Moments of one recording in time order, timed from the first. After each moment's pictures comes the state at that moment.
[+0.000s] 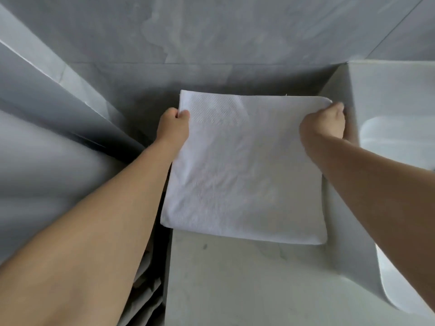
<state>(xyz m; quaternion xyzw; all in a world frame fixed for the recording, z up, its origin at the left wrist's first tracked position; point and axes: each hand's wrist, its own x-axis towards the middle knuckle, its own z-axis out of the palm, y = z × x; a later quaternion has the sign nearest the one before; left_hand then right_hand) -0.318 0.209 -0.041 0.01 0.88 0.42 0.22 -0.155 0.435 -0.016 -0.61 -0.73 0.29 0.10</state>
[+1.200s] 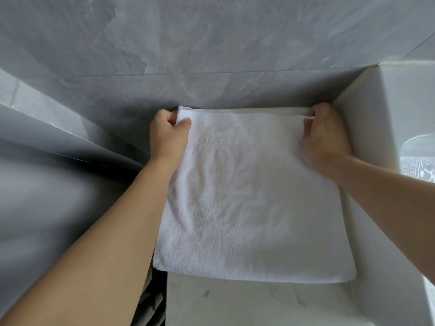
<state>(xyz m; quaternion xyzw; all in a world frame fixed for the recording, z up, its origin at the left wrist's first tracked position) -0.351 0.240 -0.076 0.04 0.87 0.46 0.15 -0.173 0.474 -0.079 -0.37 -0.91 0.14 0.08</state>
